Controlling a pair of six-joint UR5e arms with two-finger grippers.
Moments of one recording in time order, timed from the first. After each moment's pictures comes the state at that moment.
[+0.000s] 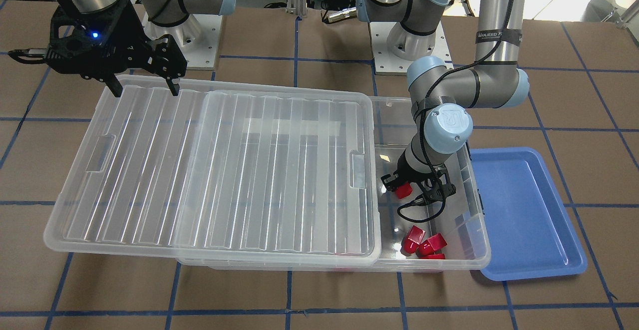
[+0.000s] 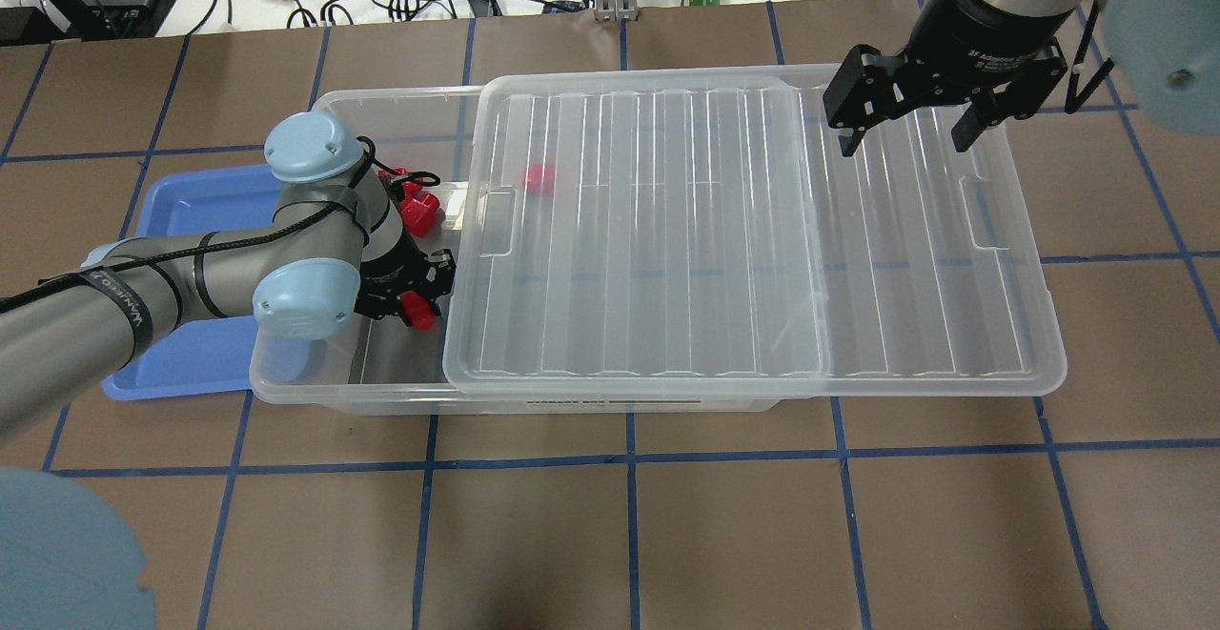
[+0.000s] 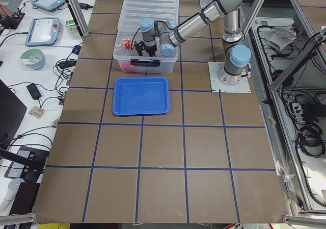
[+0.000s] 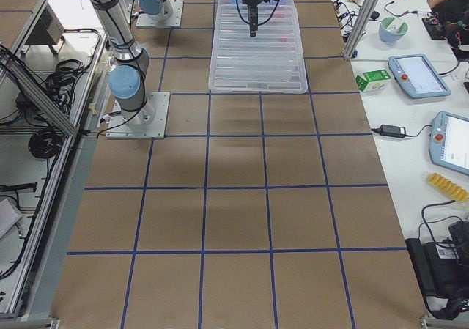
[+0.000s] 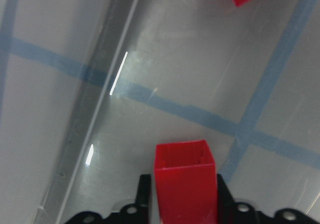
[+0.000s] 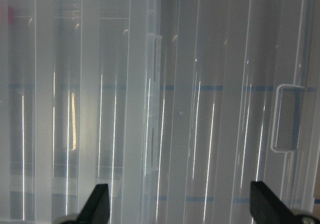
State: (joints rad) left arm -1.52 -1.92 -1.99 -0.89 1.56 -0.33; right arm 1.57 -1.60 1.57 -1.60 -1.53 -0.03
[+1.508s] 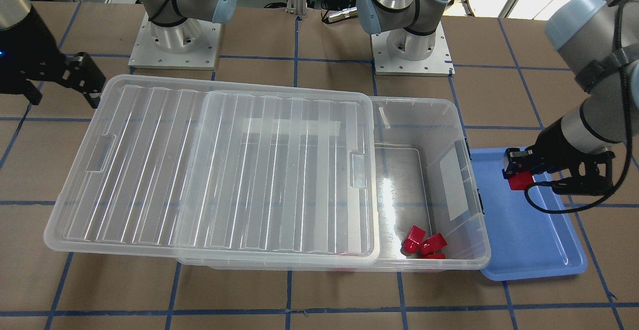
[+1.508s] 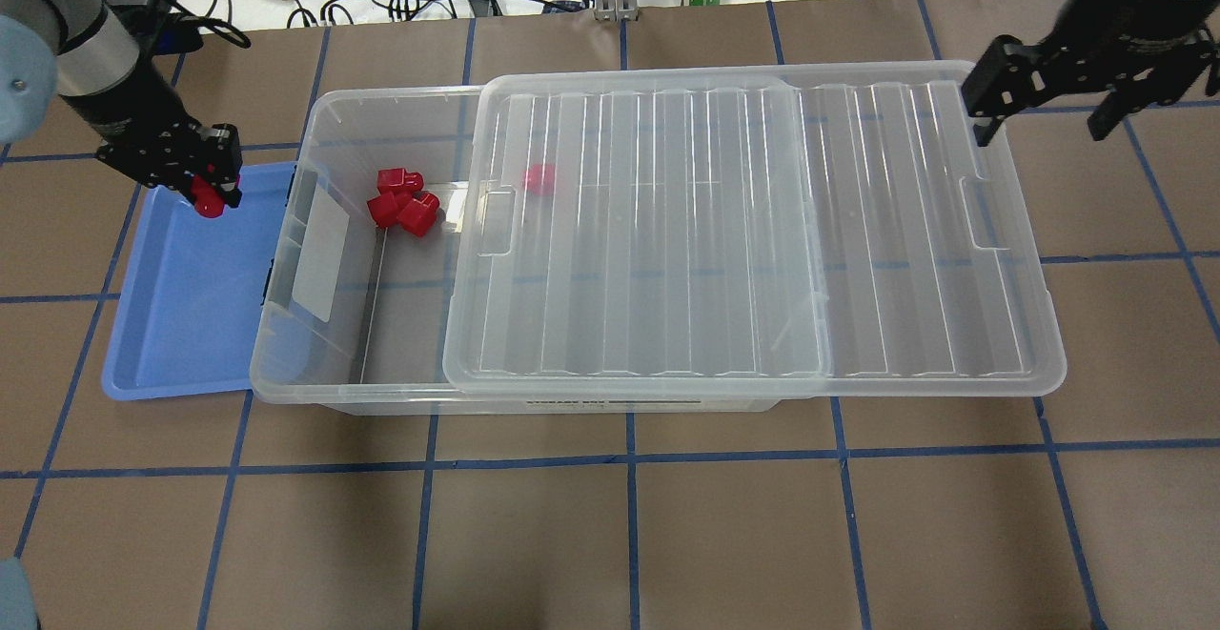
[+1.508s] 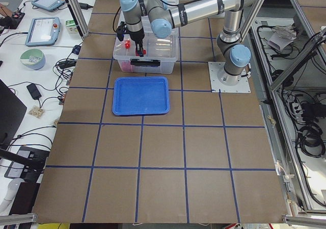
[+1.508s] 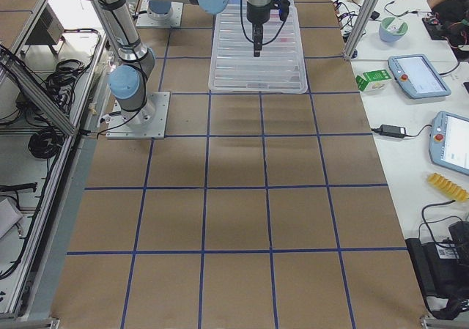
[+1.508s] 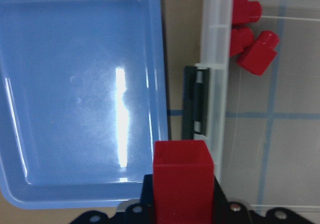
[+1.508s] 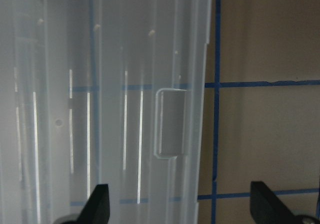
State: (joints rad) left arm -1.19 -1.84 -1.59 -1.39 1.58 0.41; right arm 1.30 -1.58 1.59 -1.60 -1.62 -0.26
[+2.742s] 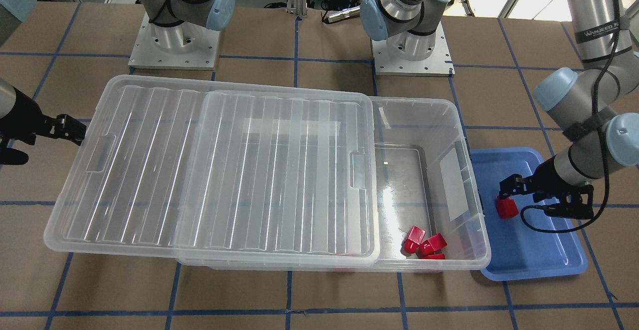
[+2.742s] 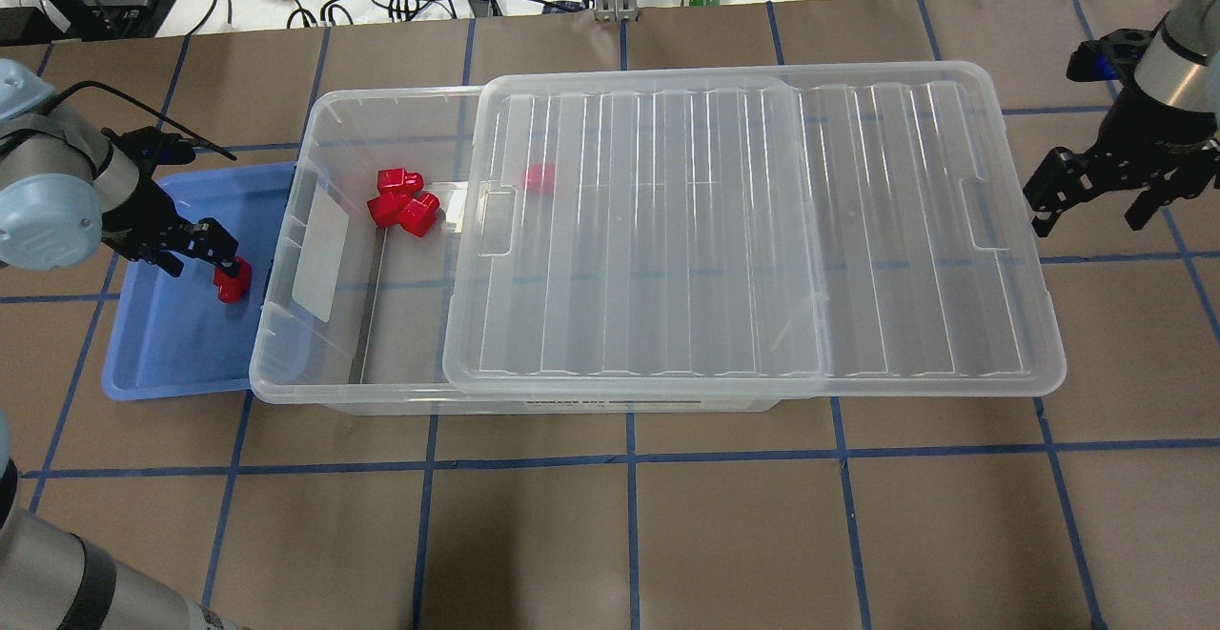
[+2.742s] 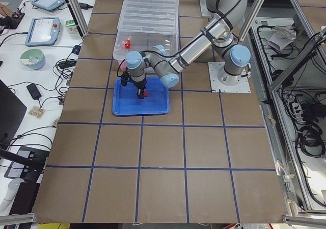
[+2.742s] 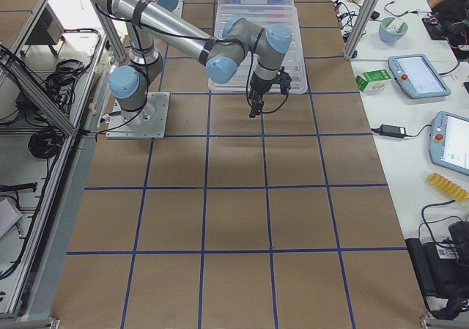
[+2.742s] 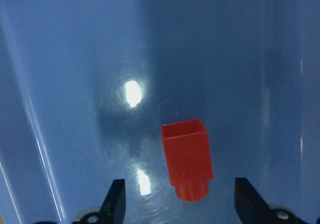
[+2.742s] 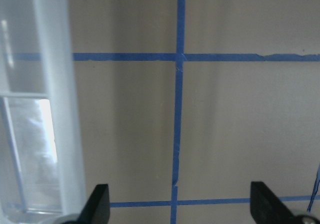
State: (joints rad) left arm -1.08 -1.96 -1.77 -1.07 1.58 0.58; right arm 1.21 -1.42 1.72 -1.73 -1.69 -0.37
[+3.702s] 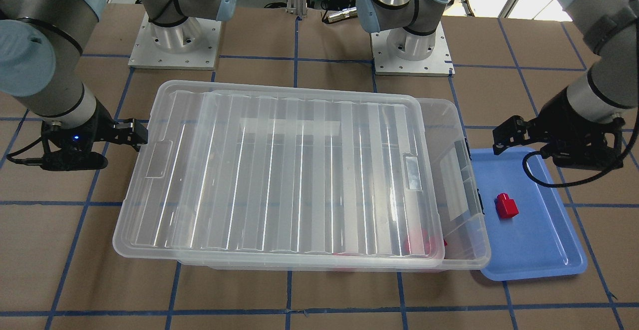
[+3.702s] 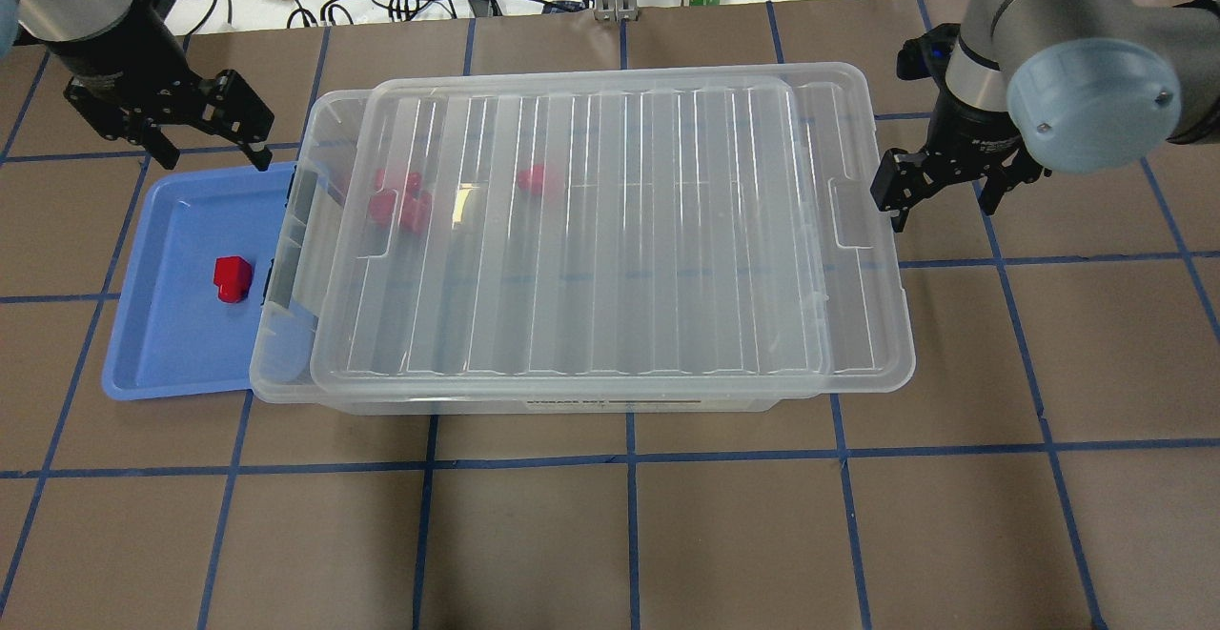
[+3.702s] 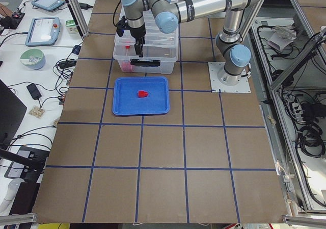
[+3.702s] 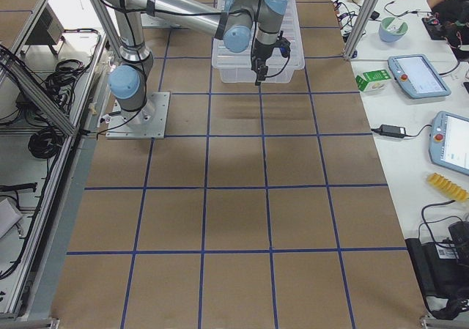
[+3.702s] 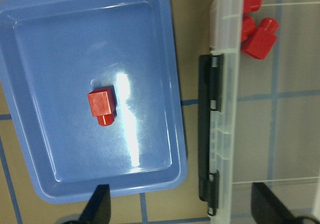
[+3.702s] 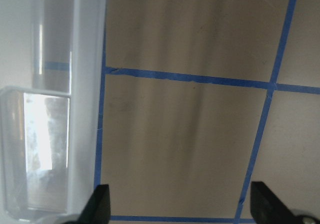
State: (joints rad) left arm -1.39 -1.68 -1.50 -1.58 1.60 0.25; right arm 1.48 -1.41 1.72 -1.75 -1.68 -0.21
